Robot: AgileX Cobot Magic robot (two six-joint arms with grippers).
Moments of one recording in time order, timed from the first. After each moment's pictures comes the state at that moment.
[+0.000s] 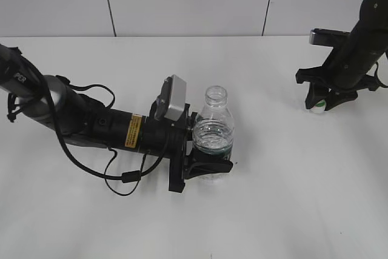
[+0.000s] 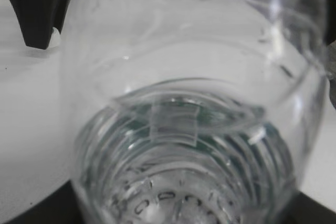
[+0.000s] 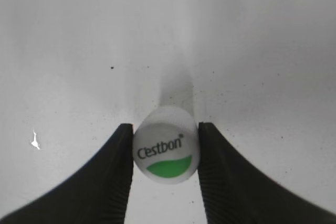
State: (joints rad) left arm -0.43 2.33 -1.12 1.36 -1.14 -0.48; right arm 0.07 2.16 -1.45 0.20 0.74 -0.12
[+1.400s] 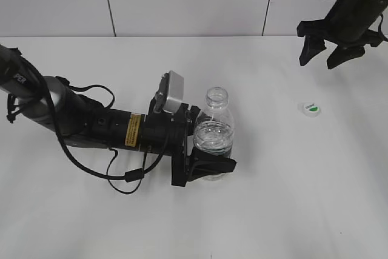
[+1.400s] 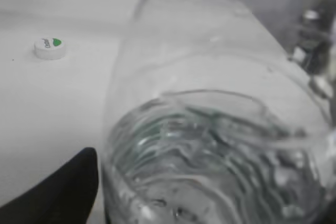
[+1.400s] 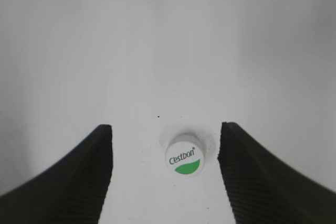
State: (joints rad) left arm -0.43 2.33 -1.11 1.33 -1.17 -0.56; right arm 0.07 2.16 -1.73 0.22 0.94 -0.11
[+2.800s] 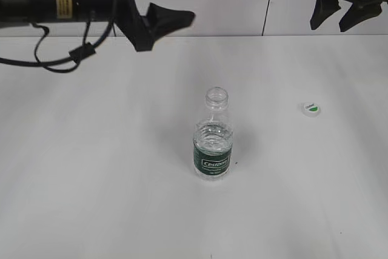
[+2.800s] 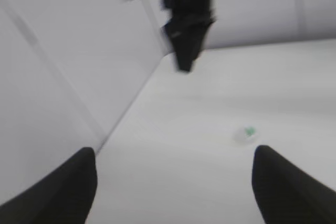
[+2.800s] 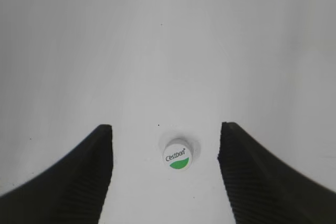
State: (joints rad) left arm -0.32 1.73 -1.11 1.33 -0.69 -0.69; right arm 0.07 2.13 -1.95 0.17 1.11 -0.11
